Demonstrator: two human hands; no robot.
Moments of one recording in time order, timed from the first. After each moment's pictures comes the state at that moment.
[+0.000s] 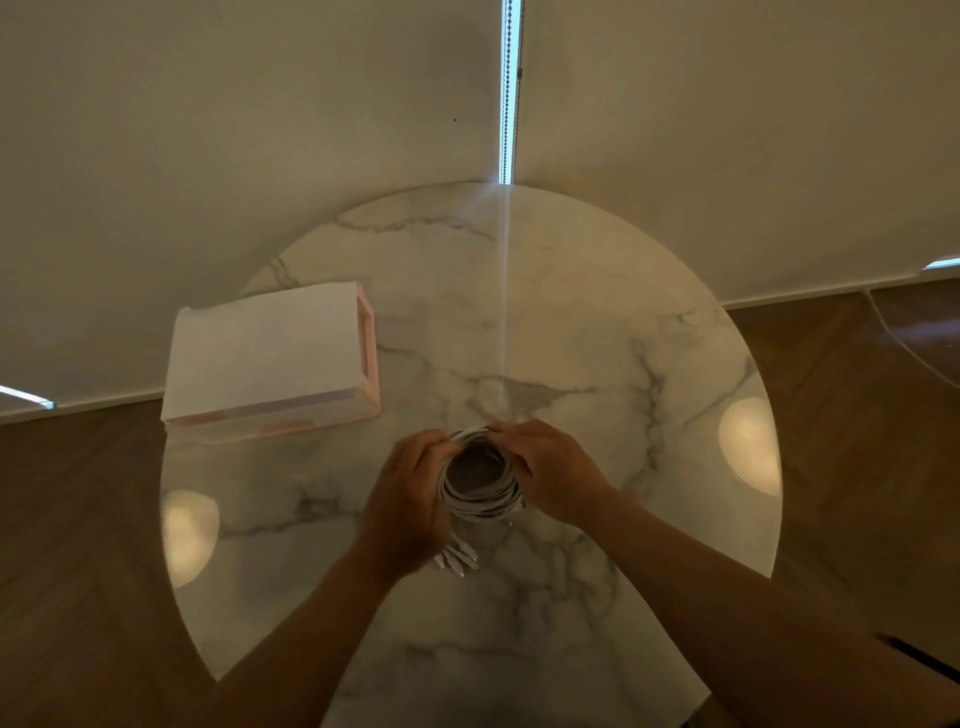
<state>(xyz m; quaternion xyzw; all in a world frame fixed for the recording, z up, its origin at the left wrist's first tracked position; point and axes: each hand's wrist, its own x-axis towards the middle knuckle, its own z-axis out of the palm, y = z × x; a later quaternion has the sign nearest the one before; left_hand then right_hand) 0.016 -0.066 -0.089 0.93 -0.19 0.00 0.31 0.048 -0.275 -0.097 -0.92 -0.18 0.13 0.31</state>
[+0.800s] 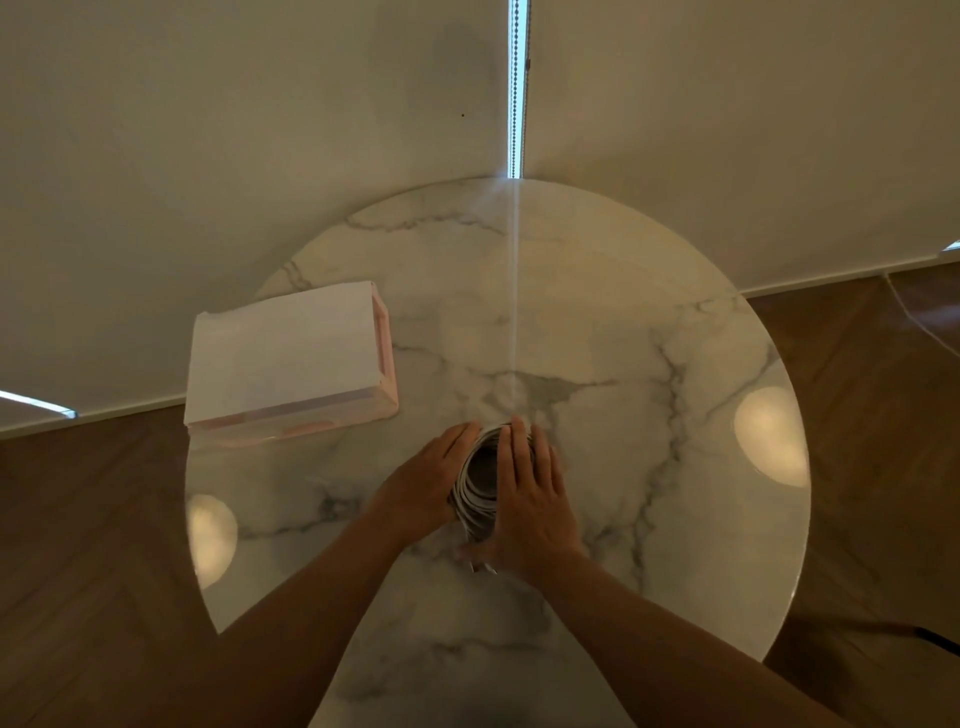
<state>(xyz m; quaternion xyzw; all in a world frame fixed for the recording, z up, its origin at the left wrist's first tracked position) 0.044 -0.043 -0.119 0.93 -0.24 -0.19 0.22 -0.009 -0.210 -0.128 -0.97 -0.08 0.14 0.16</state>
